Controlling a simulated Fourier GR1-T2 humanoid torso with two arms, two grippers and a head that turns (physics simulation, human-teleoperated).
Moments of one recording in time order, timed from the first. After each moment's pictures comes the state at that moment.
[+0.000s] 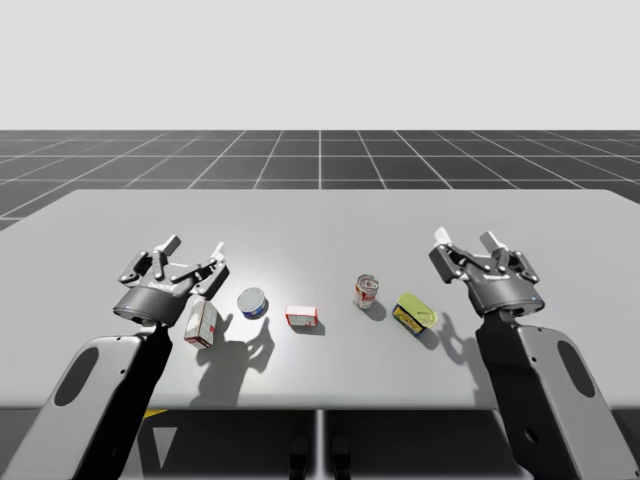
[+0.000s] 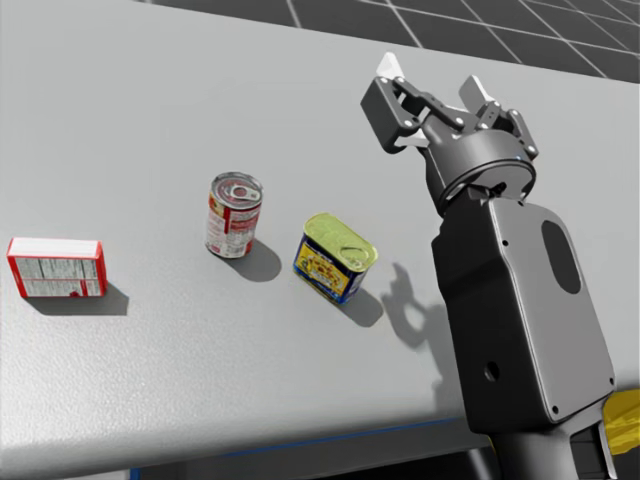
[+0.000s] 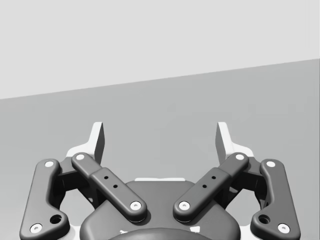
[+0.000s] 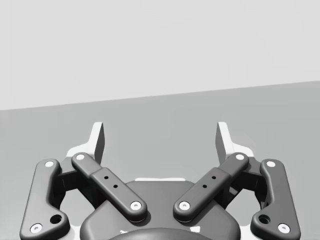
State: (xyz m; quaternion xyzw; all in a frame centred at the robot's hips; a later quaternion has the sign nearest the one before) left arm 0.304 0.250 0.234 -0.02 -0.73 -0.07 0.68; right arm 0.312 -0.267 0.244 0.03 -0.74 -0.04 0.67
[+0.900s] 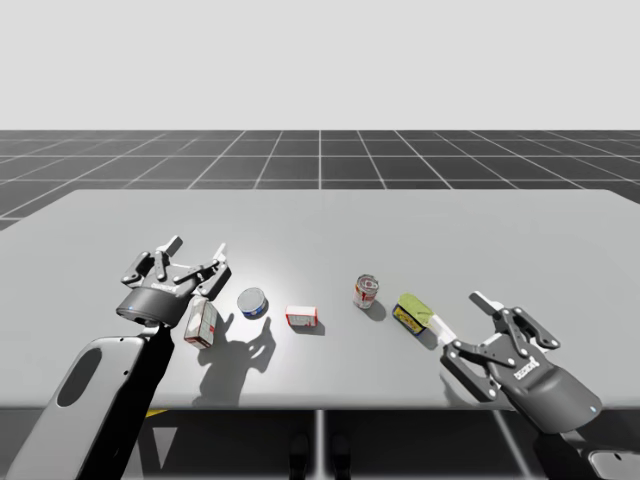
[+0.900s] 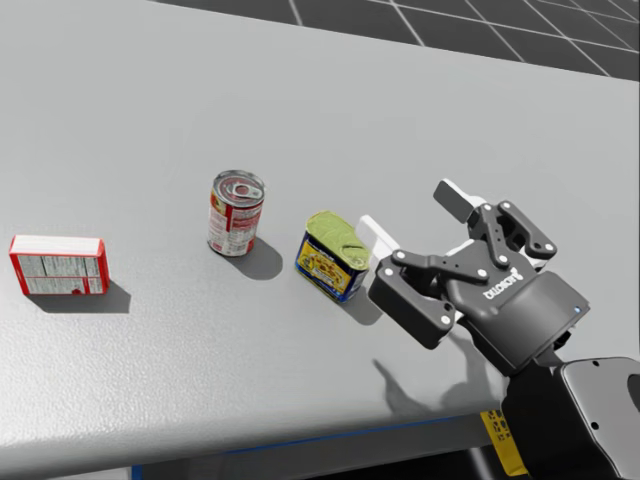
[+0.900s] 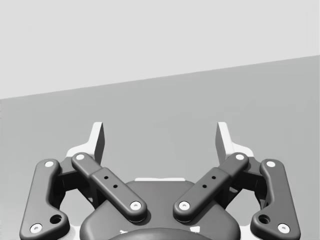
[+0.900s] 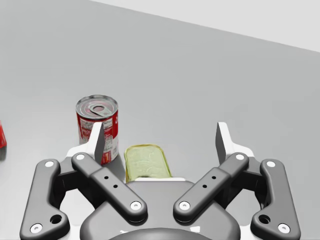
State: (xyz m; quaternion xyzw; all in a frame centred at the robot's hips) left arm 0.304 0.247 0.233 -0.01 -0.73 -0.08 0.68; right arm 0.207 -0.284 0.208 0.12 -0.69 0.18 0.70
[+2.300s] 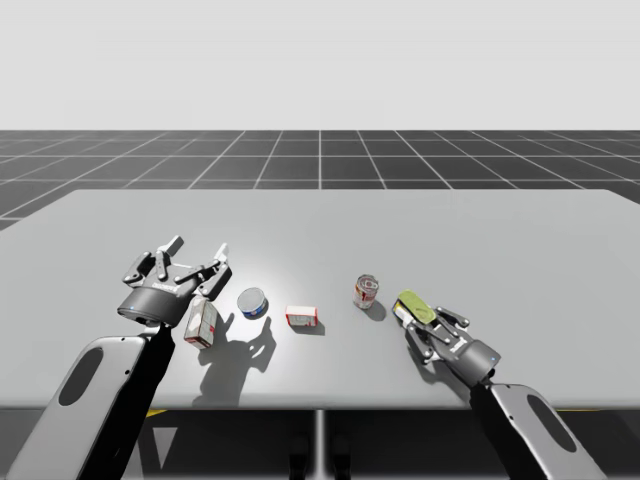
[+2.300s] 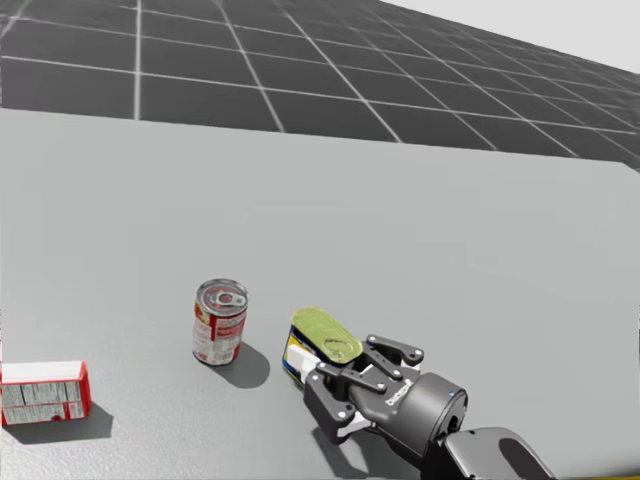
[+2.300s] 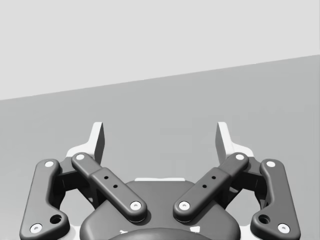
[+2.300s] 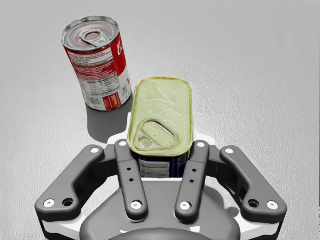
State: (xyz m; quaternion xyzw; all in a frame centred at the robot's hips) left arm 0.305 0.246 0.232 -0.01 -0.73 -0.08 0.68; right arm 0.257 -0.270 0.137 0.19 -0.58 0.18 0.77
